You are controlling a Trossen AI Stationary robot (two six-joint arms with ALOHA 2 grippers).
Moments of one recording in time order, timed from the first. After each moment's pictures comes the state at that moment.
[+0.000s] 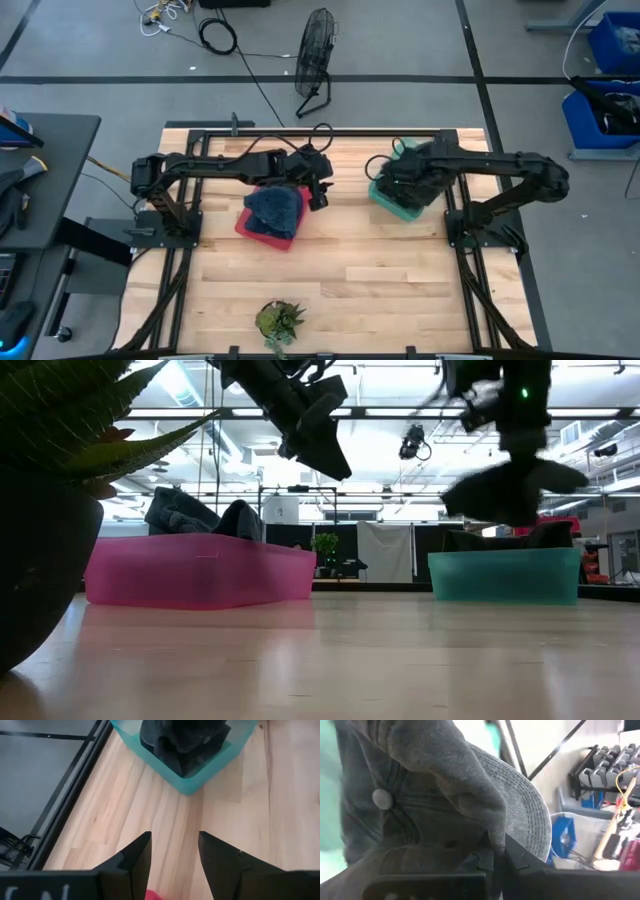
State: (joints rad) left arm 0.15 1.71 1.35 -0.35 -0.19 0.05; right arm -0.17 1.34 1.18 -1.57 0.66 0.42
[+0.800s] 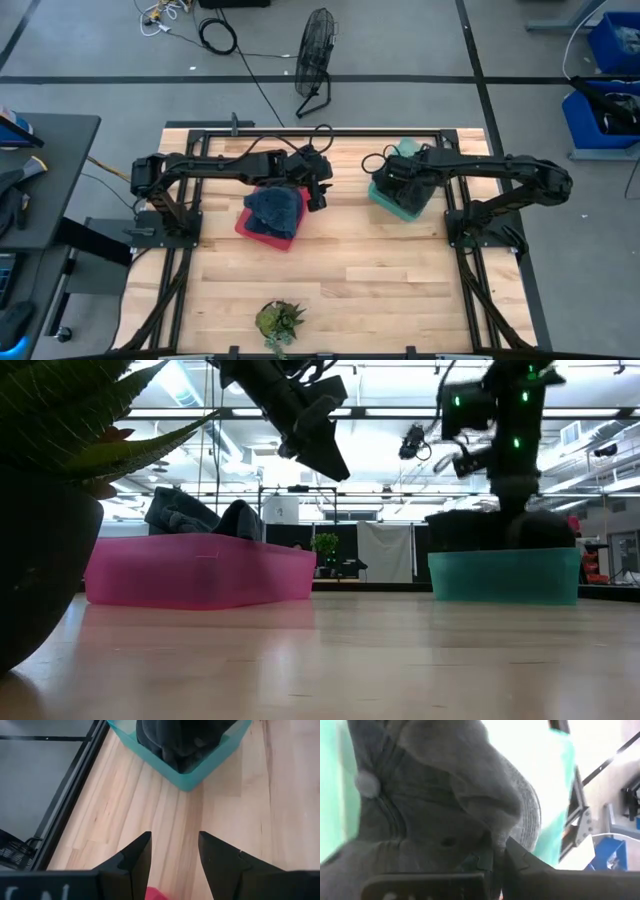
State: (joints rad) left arm 0.15 1.71 1.35 -0.36 -0.19 0.09; right arm -0.31 1.32 0.92 -1.12 0.48 0.17
